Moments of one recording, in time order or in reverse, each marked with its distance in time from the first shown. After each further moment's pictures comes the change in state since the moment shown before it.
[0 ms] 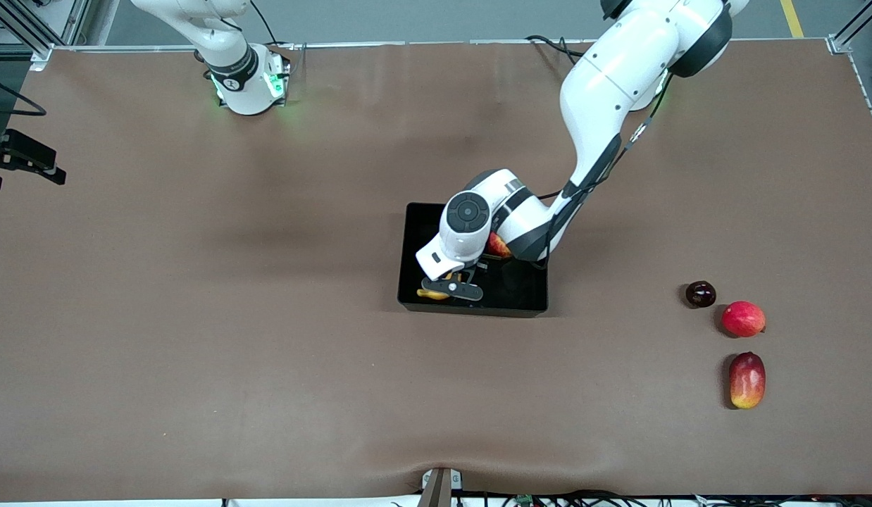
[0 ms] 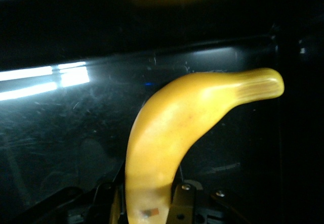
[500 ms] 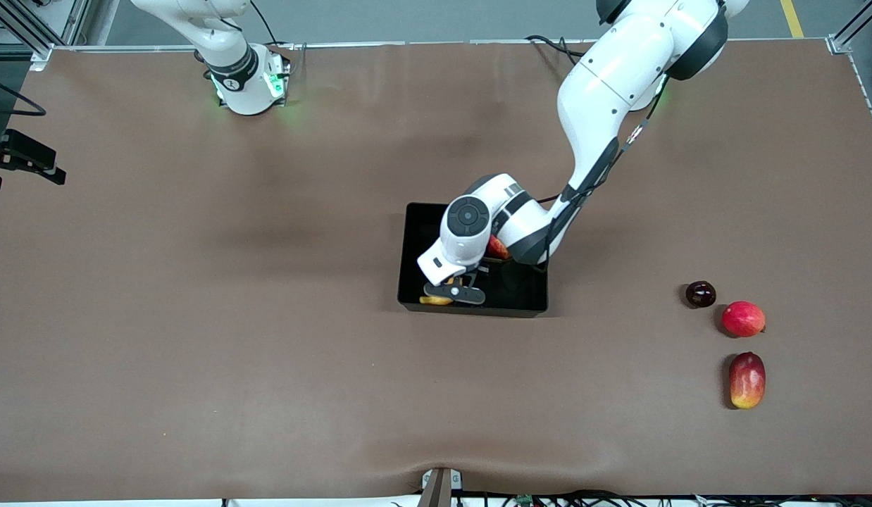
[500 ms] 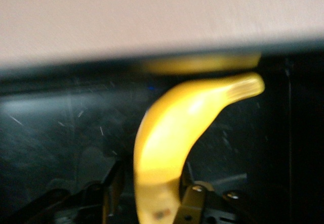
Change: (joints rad) left arm -0.001 -0.007 0.041 0.034 0.000 0.008 -0.013; right arm 0.000 0.000 0.000 0.000 0.000 0.000 0.000
